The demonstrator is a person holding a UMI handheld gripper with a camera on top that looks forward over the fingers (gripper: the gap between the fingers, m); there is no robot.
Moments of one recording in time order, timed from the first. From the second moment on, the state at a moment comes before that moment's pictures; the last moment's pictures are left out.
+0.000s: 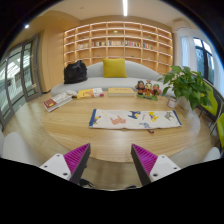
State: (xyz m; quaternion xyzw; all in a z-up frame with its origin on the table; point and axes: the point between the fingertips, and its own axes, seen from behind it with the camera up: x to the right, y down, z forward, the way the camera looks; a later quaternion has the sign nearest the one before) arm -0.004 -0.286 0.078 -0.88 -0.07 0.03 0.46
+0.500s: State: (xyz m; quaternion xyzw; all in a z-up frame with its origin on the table) arm -0.110 -0.067 -0.004 -0.89 -0.05 0.01 0.45
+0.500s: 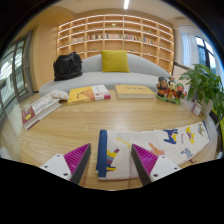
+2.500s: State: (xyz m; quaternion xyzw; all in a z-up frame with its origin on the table) arm 0.223 -0.141 0.136 -0.86 -0.03 -0.01 0.51
